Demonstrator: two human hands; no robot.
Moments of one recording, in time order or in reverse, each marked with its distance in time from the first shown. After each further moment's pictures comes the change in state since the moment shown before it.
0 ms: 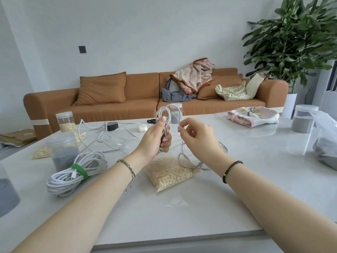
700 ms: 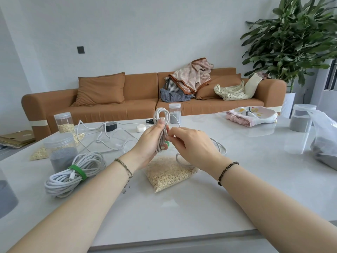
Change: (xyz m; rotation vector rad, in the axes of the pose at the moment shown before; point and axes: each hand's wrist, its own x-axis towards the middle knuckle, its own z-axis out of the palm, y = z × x) left_hand 0.002 -0.001 -0.001 -0.044 0.046 -0.011; right_hand -0.006 0.000 0.005 -0.397 -0.105 -0.414
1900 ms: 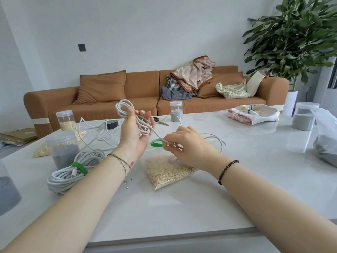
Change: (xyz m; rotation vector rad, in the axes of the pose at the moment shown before) left_hand 0.013 0.019 -0.023 -0.804 0.378 0.028; right_hand -0.001 -0.002 0.005 0.050 -0.208 -0.074
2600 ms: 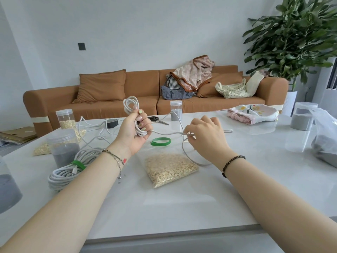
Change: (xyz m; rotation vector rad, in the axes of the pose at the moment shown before) left_hand 0.006 0.010 -0.007 0.048 -0.169 -0.194; right_hand -0.005 0.038 -0.007 -0.433 0.164 0.279
